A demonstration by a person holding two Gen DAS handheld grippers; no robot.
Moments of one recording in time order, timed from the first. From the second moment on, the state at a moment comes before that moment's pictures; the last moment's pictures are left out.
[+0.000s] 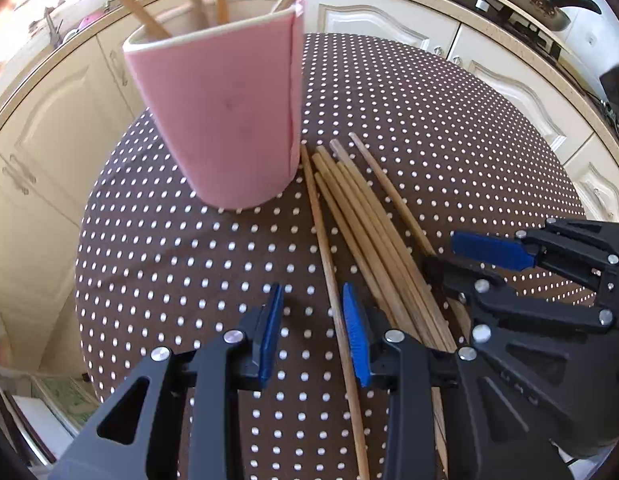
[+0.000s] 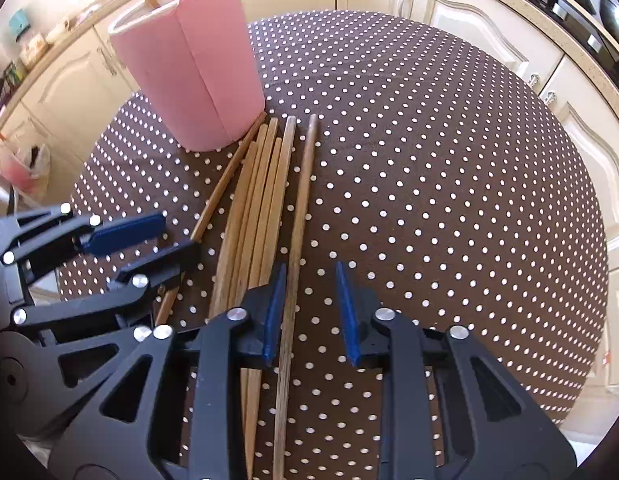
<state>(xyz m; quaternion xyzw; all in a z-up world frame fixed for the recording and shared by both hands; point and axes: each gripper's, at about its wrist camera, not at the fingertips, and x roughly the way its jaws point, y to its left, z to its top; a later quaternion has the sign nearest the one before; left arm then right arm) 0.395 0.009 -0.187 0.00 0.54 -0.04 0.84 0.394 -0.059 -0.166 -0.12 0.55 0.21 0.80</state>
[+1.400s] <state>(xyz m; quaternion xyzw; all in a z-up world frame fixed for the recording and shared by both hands) 0.310 0.004 -0.068 -0.05 0.27 -0.15 0.95 0.321 -0.207 -0.049 0.12 0.29 0.30 0.90</state>
